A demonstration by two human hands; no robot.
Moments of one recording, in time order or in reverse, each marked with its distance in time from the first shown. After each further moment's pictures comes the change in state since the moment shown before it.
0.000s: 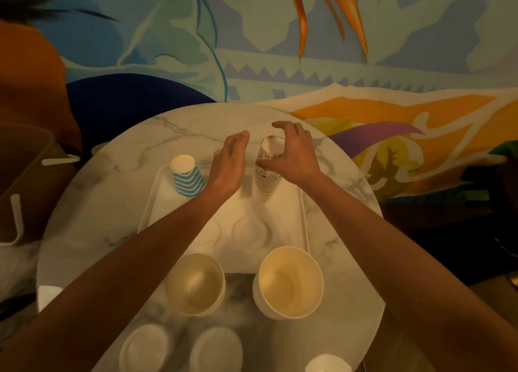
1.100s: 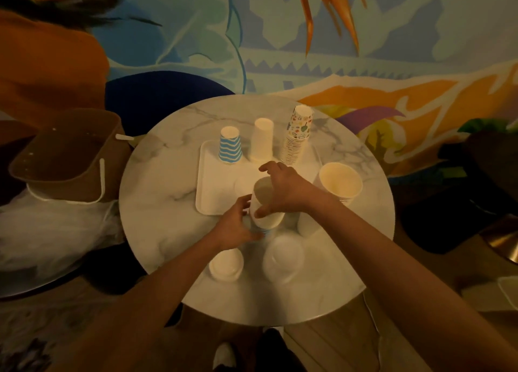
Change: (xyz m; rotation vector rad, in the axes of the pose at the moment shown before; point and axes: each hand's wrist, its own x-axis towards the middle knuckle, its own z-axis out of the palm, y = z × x) left_hand -0.156 -0.149 -0.128 0.211 -0.502 0.029; right_hand -0.189 -0.138 0.040 -0.204 -0.447 0.039
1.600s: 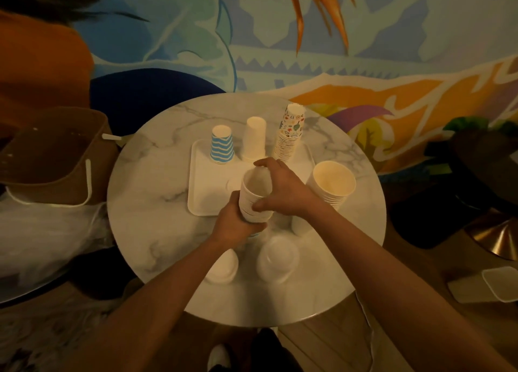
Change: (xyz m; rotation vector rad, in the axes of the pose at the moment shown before) left_hand 0.002 0.007 0.013 -0.081 0.225 0.037; right_hand 0.001 0.011 0.011 0.201 0.169 -0.029
